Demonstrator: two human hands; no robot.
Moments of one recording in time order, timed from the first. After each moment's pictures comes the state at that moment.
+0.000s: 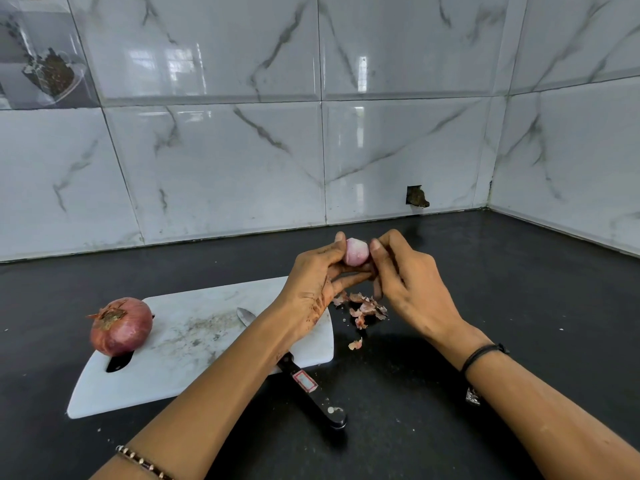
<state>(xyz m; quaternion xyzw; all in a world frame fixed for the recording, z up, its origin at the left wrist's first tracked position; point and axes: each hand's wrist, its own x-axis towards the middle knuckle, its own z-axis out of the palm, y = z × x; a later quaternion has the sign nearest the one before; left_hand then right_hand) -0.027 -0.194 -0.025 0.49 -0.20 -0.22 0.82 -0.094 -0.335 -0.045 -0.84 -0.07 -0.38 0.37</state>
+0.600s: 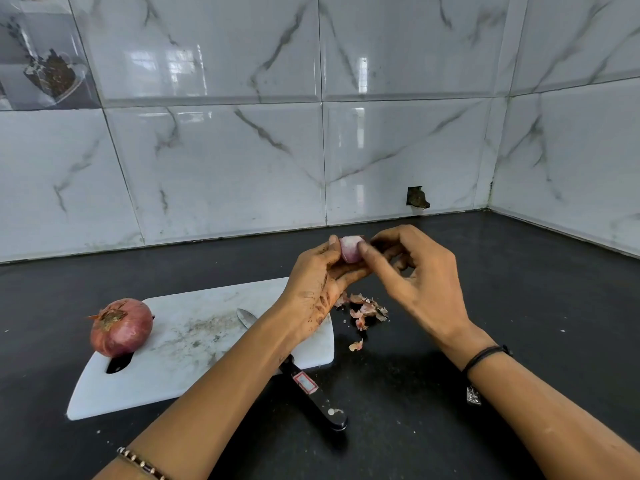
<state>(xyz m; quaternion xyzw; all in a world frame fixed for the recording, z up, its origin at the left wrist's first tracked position) -0.030 -0.194 -0.022 0.44 -0.18 -0.23 0.85 -0.097 -0.336 -0.038 -0.80 -0.09 -0.49 0.33</state>
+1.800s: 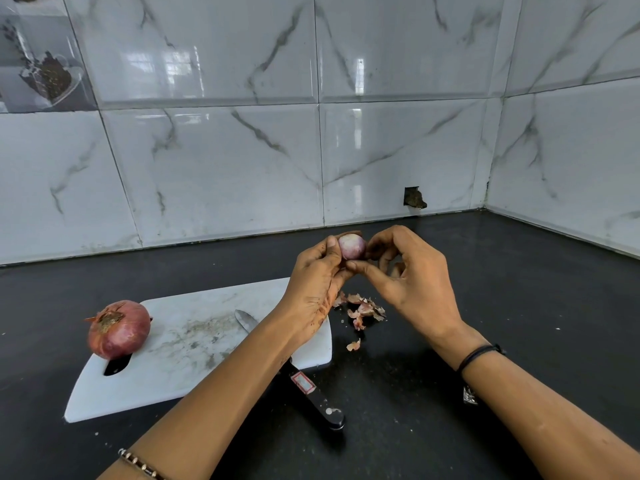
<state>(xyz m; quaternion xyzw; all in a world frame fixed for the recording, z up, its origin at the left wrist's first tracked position) -0.031 -0.200 -0.028 0.48 -0.24 -0.16 0.83 -0.091 -0.336 -0.042 -0.81 -0.10 -0.49 0.32</state>
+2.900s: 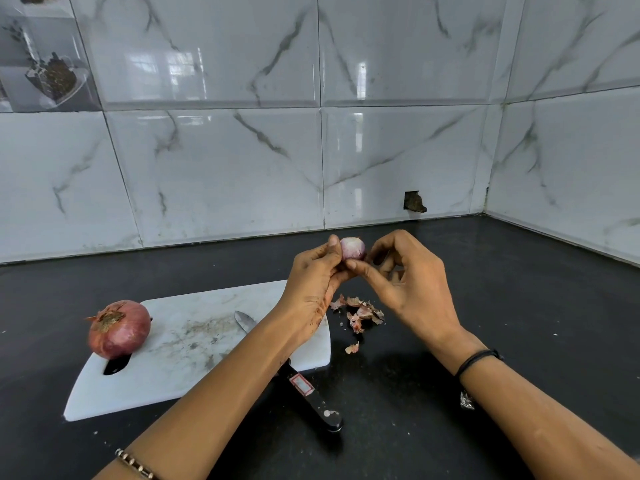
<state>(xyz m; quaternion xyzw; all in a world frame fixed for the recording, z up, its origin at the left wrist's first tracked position) -0.026 -0.199 -0.029 0.50 -0.25 -0.15 0.82 -0.092 -0.337 -0.043 -0.81 -0.09 -0.48 0.33</state>
